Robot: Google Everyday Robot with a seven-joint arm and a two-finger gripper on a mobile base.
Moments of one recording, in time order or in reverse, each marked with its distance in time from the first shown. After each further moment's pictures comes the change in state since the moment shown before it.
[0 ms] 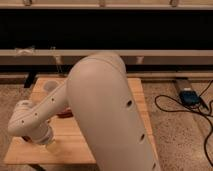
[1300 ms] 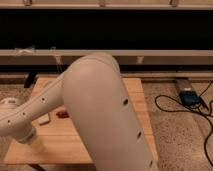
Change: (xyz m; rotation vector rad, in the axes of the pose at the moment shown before) arm -0.074 -0.056 -0.036 0.161 -0.131 -0.348
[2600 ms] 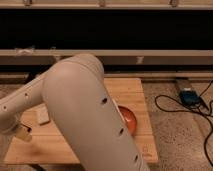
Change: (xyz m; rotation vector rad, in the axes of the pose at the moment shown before) arm -0.013 -0.074 -0.025 0.061 0.026 -0.179
